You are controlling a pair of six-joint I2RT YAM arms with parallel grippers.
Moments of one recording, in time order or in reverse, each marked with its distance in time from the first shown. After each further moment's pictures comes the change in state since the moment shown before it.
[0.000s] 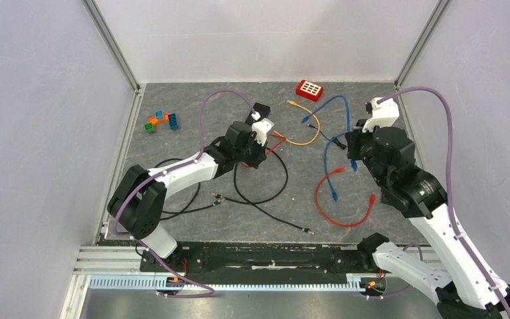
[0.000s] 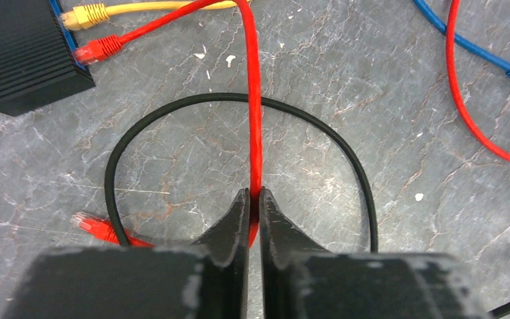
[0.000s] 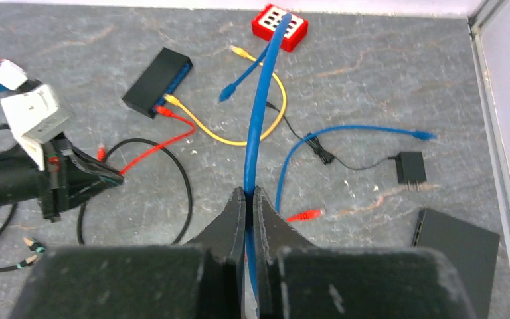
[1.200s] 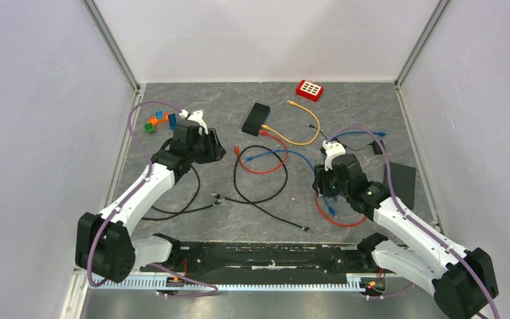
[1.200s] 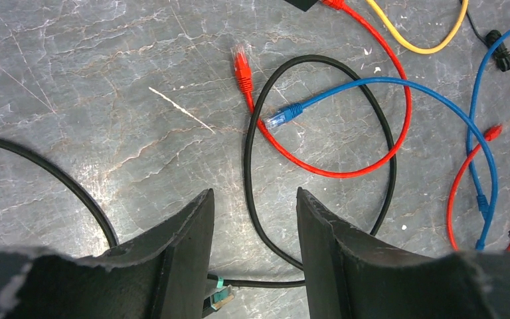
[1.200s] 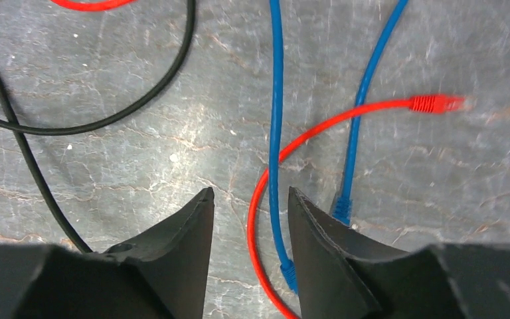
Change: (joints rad) left arm 0.326 -0.378 -0.135 -0.292 -0.082 -0.442; right arm 0.000 0.074 -0.589 0.268 -0.327 0.021
